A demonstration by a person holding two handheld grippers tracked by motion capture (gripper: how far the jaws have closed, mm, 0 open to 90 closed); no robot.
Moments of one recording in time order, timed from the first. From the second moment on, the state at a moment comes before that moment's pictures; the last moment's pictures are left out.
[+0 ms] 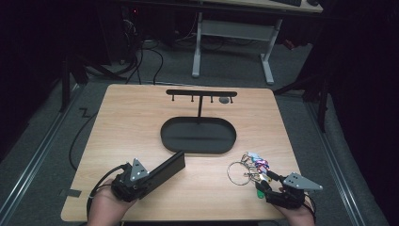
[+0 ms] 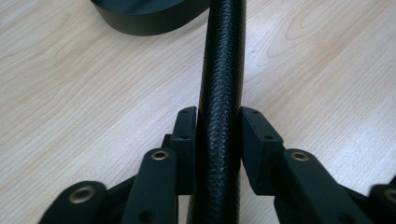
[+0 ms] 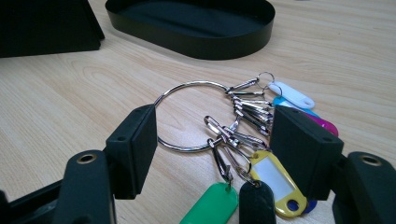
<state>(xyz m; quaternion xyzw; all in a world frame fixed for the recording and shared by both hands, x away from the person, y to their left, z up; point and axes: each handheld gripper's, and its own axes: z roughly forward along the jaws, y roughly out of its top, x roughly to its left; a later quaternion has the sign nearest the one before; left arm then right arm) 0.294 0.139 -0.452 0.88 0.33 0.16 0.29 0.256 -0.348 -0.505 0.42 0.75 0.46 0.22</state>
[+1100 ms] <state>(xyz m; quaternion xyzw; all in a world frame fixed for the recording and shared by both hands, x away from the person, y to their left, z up) 0.286 0.125 -0.443 0.89 0.25 0.22 0.32 0.246 -0.356 -0.508 0.44 0.74 0.44 0.23</state>
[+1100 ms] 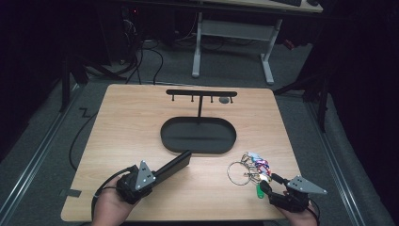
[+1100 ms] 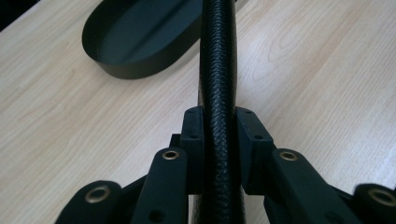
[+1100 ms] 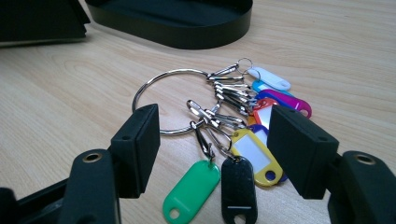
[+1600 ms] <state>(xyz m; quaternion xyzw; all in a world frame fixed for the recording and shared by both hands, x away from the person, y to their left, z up) 0.295 0.112 -0.425 0.88 0.23 0.25 0.33 0.247 -0.357 -0.511 0.45 0.75 0.43 0.21</state>
